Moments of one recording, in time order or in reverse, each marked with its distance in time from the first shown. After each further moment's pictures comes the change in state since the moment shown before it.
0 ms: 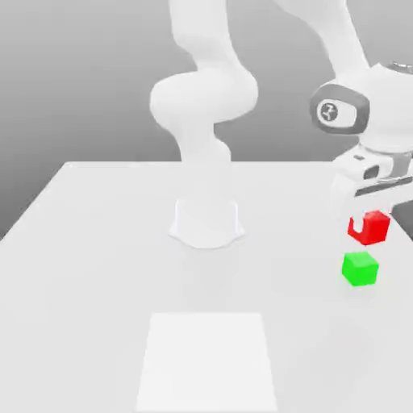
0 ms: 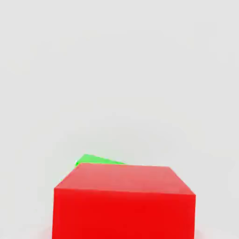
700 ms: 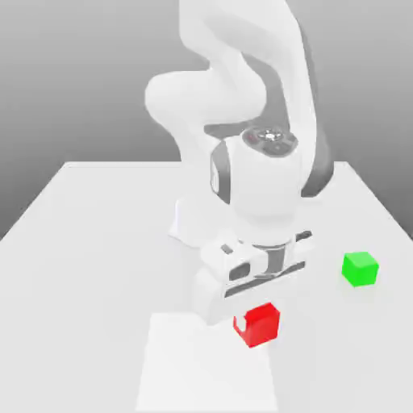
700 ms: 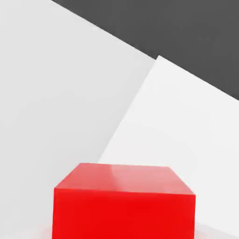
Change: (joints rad) arm -0.444 0.196 -0.352 0.110 -0.079 0.083 -0.814
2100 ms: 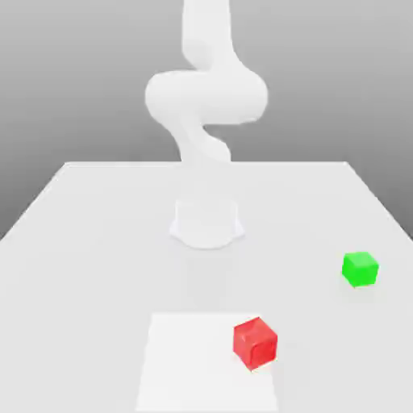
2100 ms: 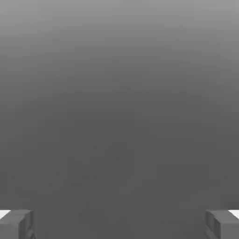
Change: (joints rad) arm -0.211 -0.755 -0.047 0.377 -0.001 -0.415 0.236
